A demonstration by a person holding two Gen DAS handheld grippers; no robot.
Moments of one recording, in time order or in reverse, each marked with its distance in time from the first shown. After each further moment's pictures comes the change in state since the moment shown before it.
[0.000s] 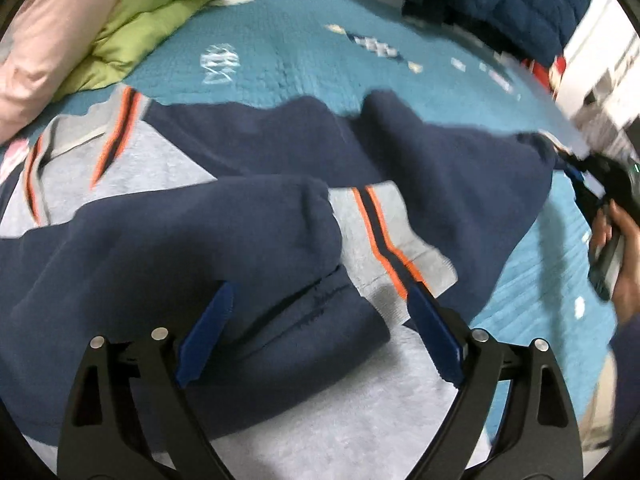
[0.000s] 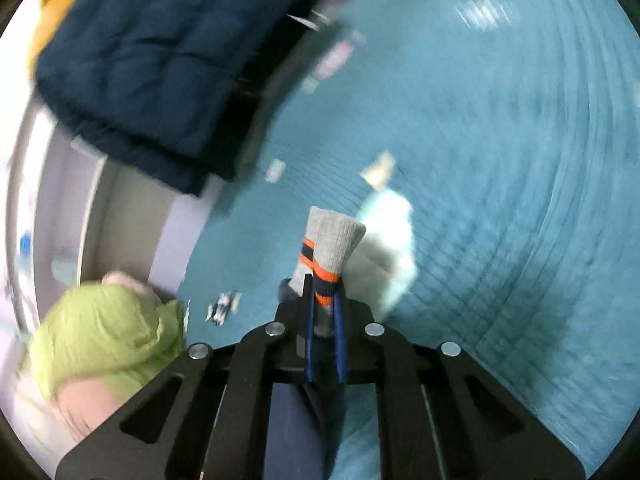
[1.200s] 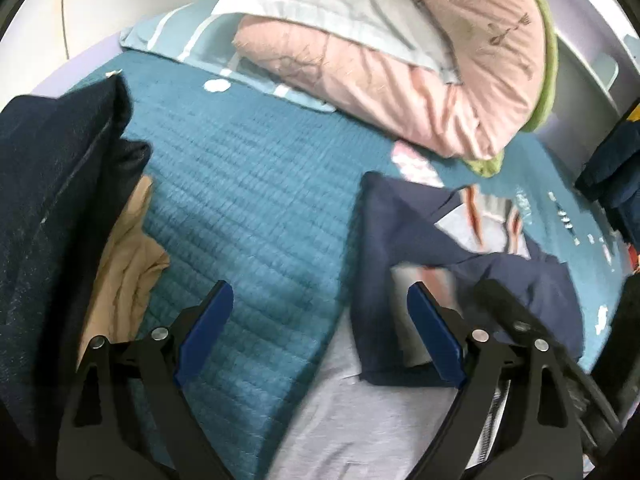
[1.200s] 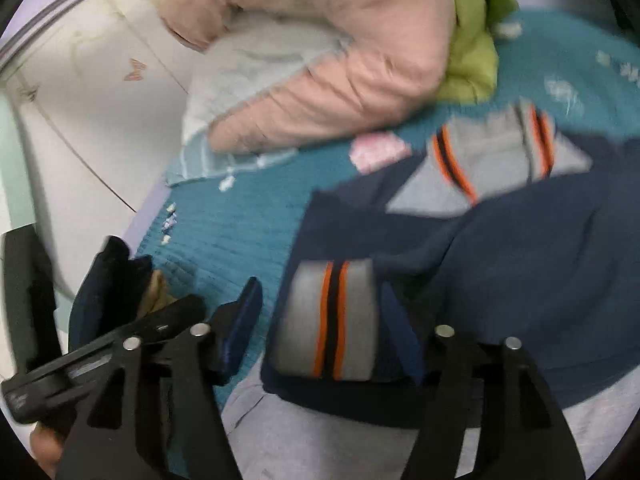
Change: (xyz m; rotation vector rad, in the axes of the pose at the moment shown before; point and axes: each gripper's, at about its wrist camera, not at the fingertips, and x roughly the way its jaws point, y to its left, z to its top) left arm -0.230 0.281 -0.097 -0.484 -0.219 0.338; right arm -0.032 0.344 -0.465 -0.744 0.606 0.400
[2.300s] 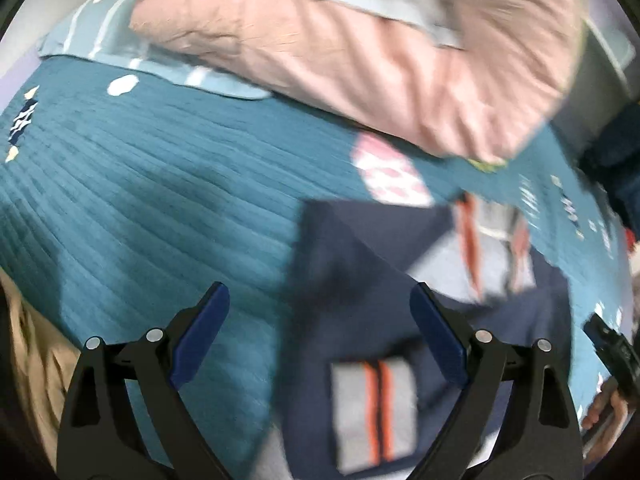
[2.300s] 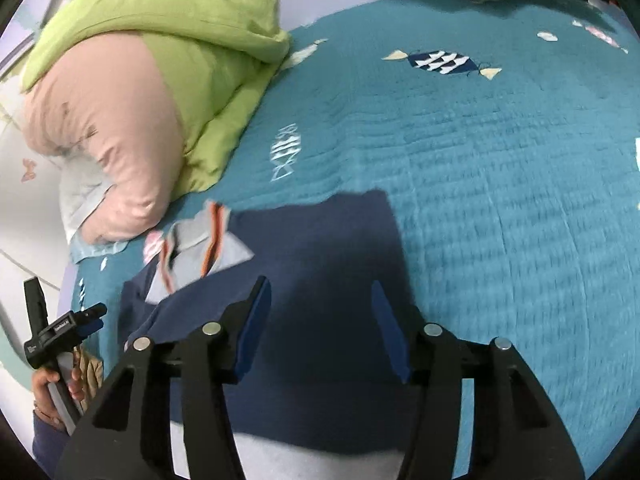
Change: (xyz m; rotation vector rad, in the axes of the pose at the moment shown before) left arm 0.107 -0.041 0.065 0.051 0.212 -0.020; right arm -0.076 -0.272 0.067 0.315 0.093 -0.285
